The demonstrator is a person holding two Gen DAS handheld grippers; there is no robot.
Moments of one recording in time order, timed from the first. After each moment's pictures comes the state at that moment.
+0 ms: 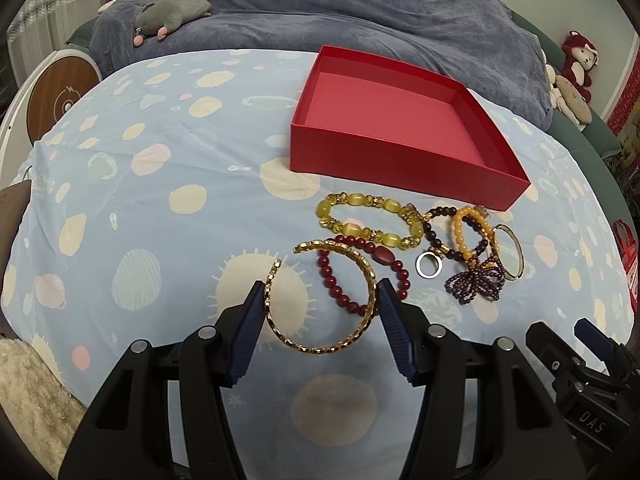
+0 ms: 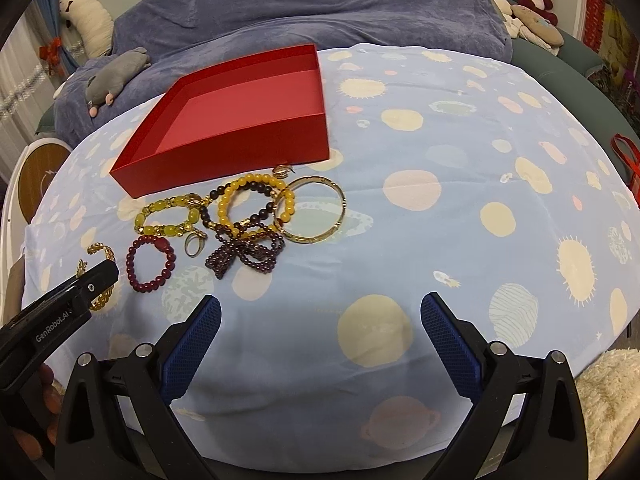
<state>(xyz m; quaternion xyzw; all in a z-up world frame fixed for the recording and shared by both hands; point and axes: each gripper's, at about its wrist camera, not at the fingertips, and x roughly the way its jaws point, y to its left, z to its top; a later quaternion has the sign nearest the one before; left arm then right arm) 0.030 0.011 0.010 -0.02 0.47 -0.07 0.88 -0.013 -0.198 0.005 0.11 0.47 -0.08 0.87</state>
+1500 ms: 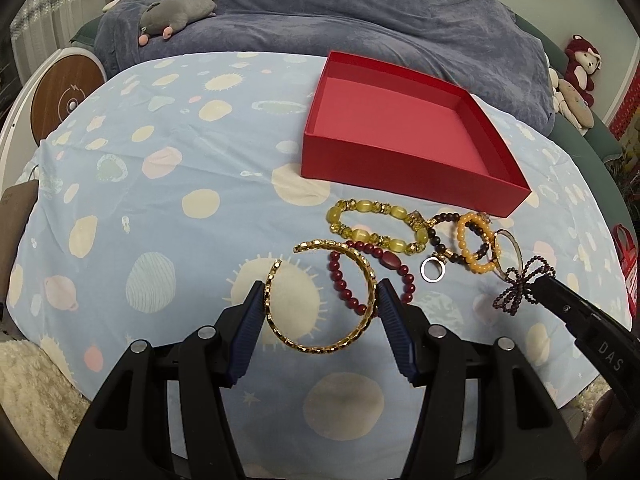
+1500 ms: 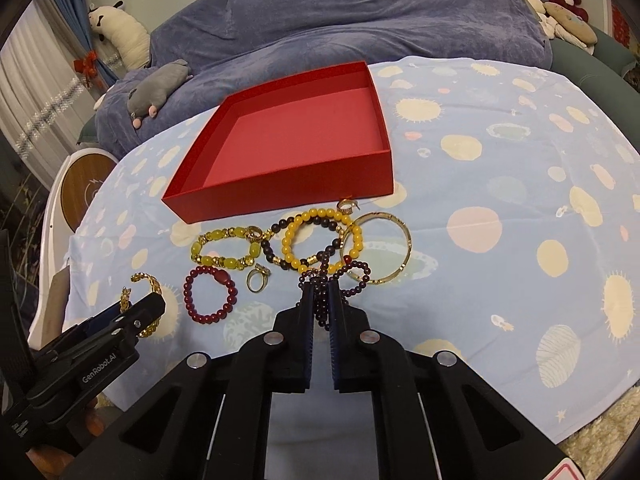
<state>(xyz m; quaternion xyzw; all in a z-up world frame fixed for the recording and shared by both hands) 0.030 0.014 0.024 -0.02 0.47 -0.07 0.88 0.008 -0.196 0.026 0.15 0.45 0.00 0.88</state>
